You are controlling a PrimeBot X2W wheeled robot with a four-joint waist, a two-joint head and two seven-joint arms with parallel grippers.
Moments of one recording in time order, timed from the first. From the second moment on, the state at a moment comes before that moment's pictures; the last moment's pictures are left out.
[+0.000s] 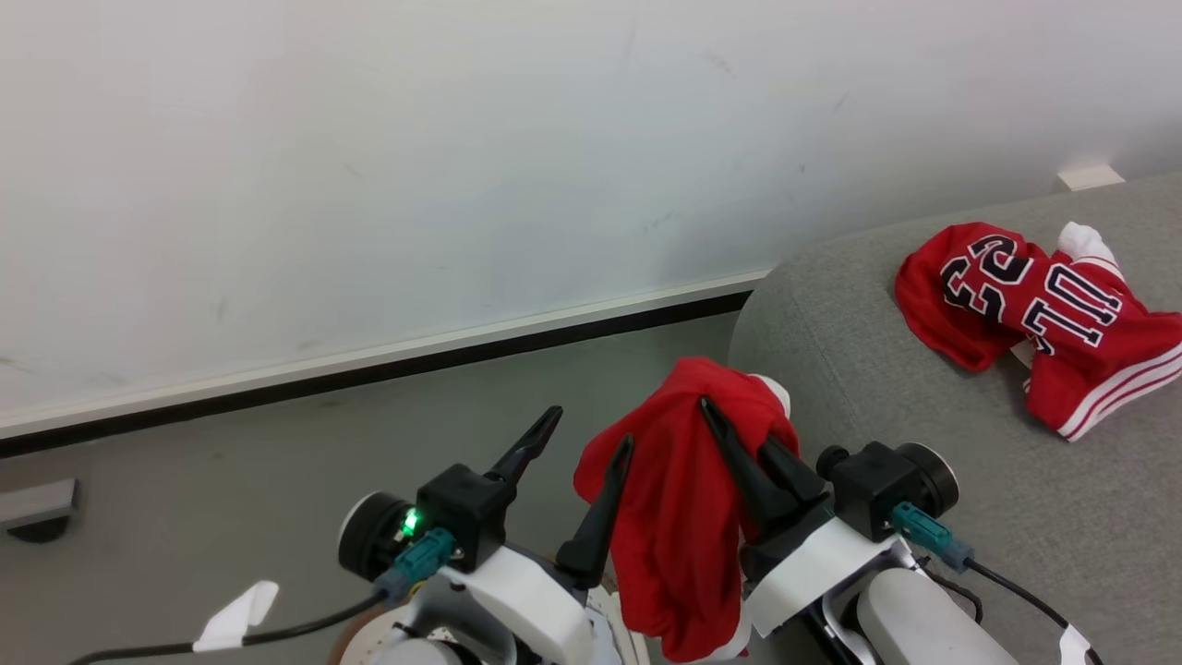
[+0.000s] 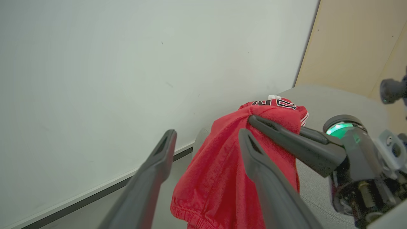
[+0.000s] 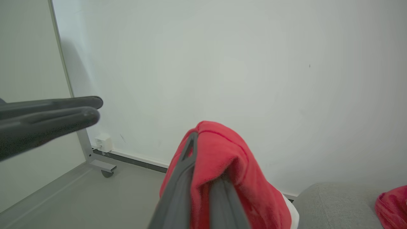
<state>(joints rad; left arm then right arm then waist) -0.30 0.21 -0.59 -0.05 -0.33 0.13 0.01 -0.47 -0.05 0.57 0.45 0.39 0.13 -0.26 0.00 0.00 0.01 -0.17</state>
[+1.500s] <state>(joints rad) -0.41 0.21 -0.70 -0.04 -0.29 0.07 0.03 -0.46 -0.22 0.26 0.22 0.36 0.13 -0.25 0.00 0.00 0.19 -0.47</state>
